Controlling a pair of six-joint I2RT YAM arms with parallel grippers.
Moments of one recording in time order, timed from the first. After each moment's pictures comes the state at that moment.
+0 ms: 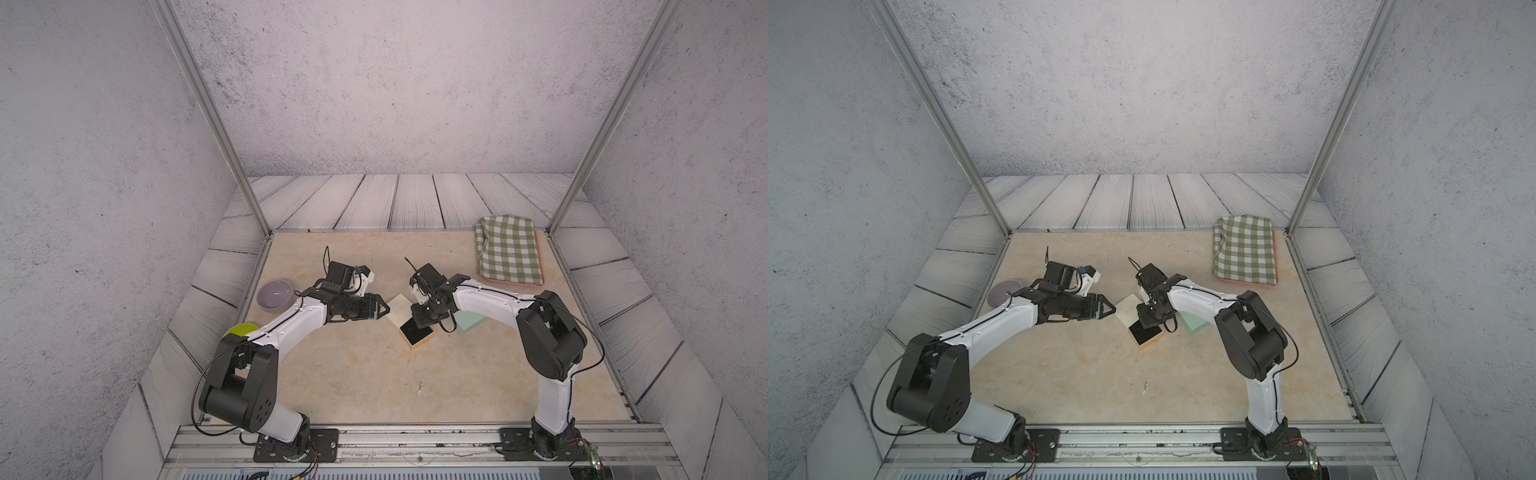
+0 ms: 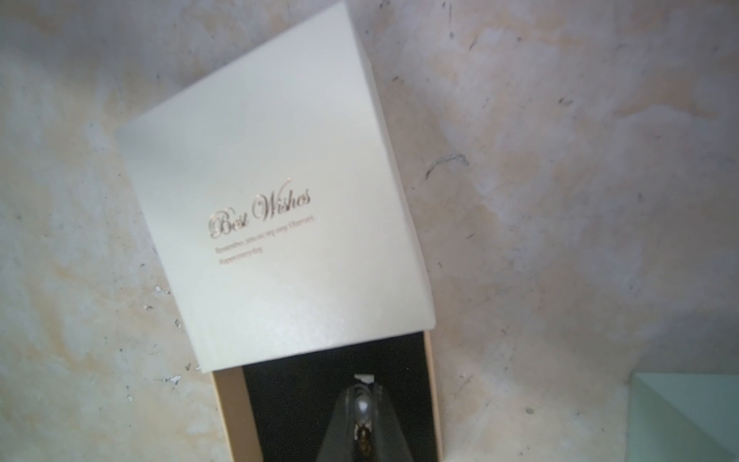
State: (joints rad) left arm -0.36 1.50 0.94 -0.39 0.56 -0.33; right arm 0.71 1.94 1.37 -0.66 -0.15 0.29
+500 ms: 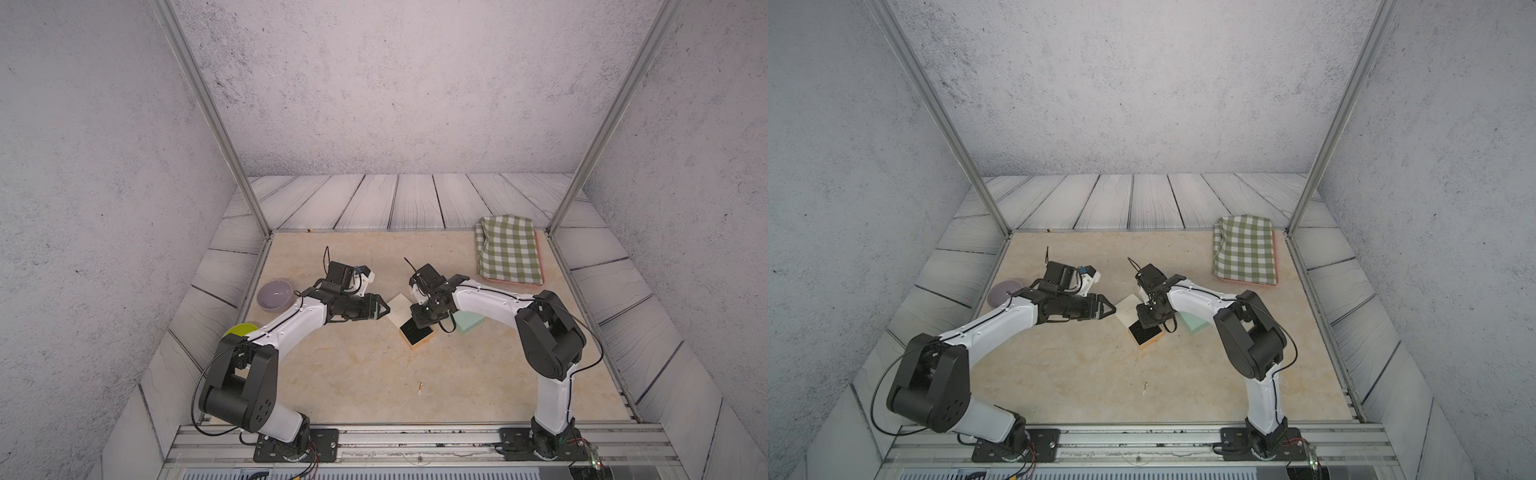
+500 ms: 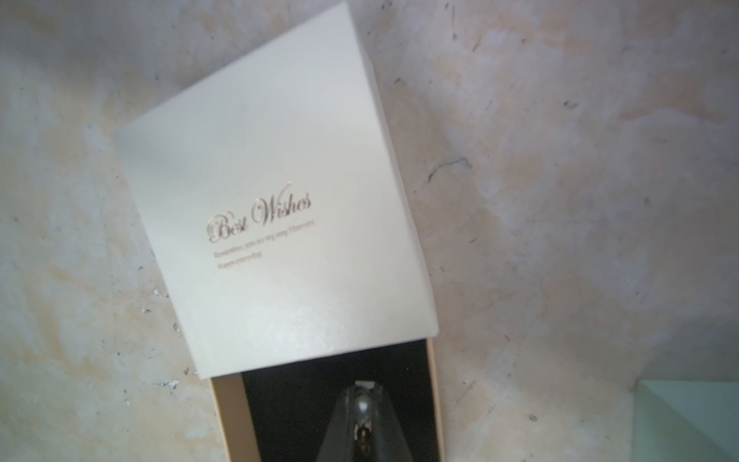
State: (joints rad) left arm -0.36 1.50 0.94 -0.39 0.57 -0.32; right arm 0.71 1.94 1.37 -0.65 -0.15 0.29
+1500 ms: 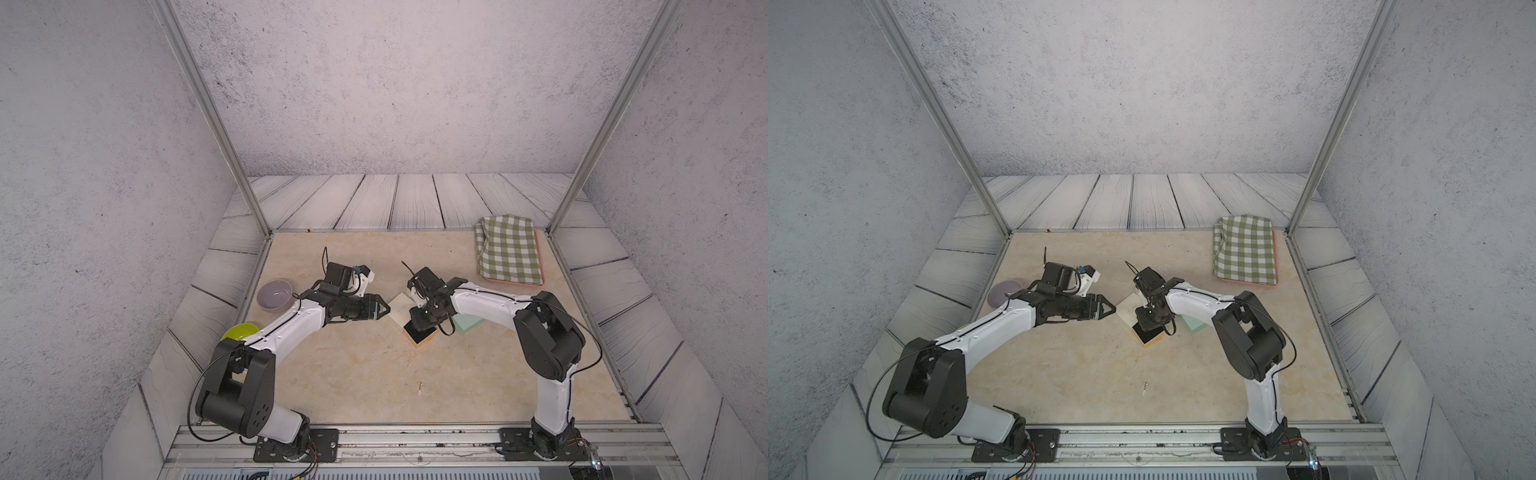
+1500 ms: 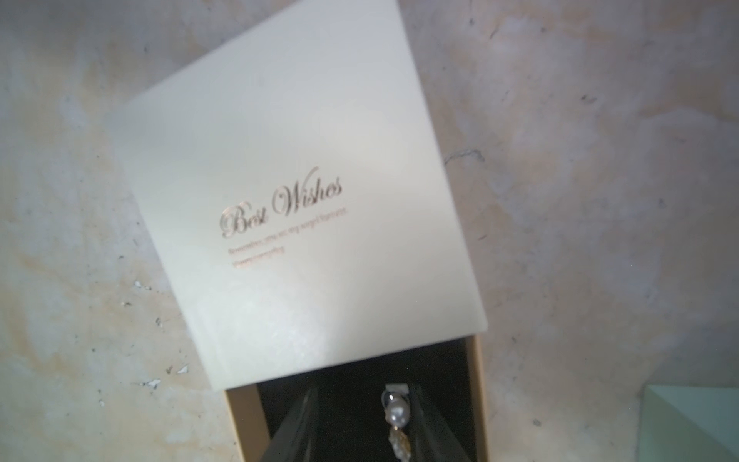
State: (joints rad) left arm -0.36 1.47 0.92 -0.36 0.57 -0.32; right arm 0.72 1.94 1.35 -0.64 -0.11 0.27
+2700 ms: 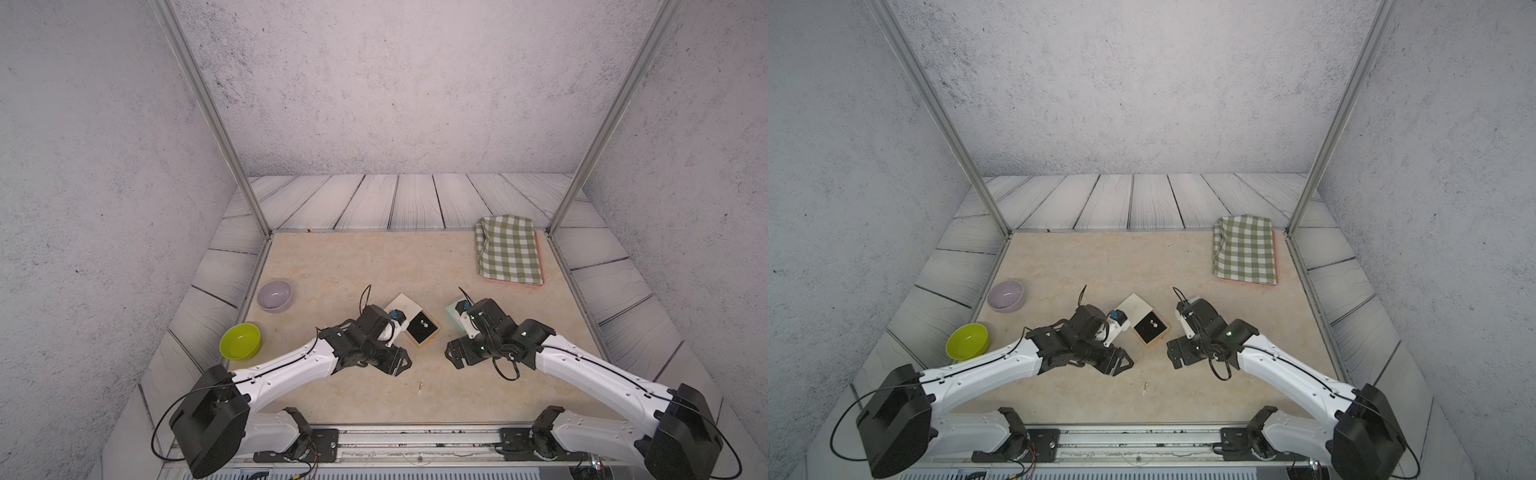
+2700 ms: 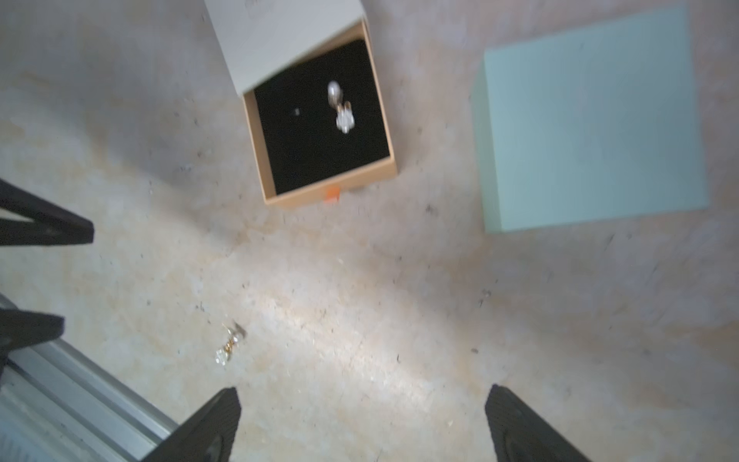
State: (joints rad) left arm -0.85 1.29 0.70 -0.38 0.36 -0.33; right arm 0.72 1.11 0.73 -0.72 -0.10 0.33
